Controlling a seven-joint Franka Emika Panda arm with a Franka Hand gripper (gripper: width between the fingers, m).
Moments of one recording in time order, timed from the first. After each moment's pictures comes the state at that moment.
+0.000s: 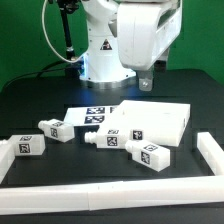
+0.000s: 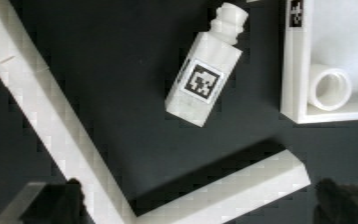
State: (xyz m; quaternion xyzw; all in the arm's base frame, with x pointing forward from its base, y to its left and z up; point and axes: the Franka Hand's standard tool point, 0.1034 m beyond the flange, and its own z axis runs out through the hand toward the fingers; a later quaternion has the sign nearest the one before) arm 0.586 0.047 0.155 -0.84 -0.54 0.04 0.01
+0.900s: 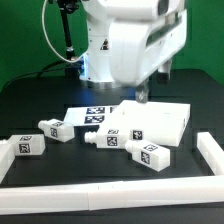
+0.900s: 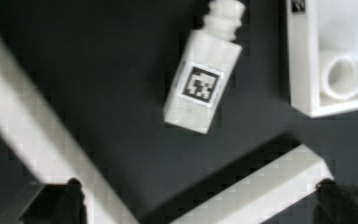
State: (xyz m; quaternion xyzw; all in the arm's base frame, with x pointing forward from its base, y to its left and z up) arm 0.585 0.044 0.119 -0.89 -0.45 0.04 0.05
